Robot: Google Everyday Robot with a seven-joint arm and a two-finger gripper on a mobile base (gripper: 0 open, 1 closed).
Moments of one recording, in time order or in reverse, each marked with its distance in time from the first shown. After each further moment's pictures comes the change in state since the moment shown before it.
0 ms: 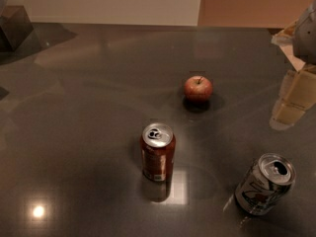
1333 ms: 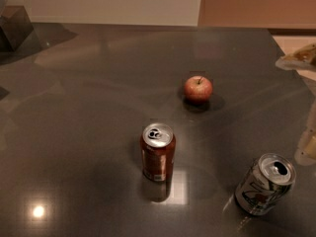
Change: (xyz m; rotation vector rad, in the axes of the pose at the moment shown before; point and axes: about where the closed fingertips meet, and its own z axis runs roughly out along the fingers) arm 0.013 0.053 -0.009 -0.124 -0.132 -0.070
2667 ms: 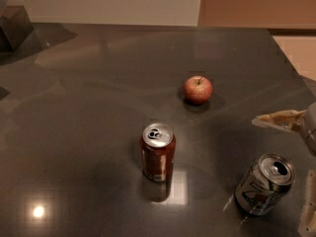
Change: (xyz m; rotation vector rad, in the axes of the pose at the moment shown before) arm 0.013 0.086 0.055 -0.193 -0.096 -0.153
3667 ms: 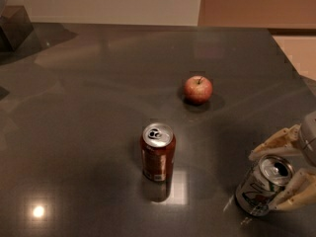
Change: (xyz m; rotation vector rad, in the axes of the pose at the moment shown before) arm 0.004 0.009 0.015 -0.032 -0.045 -0.018
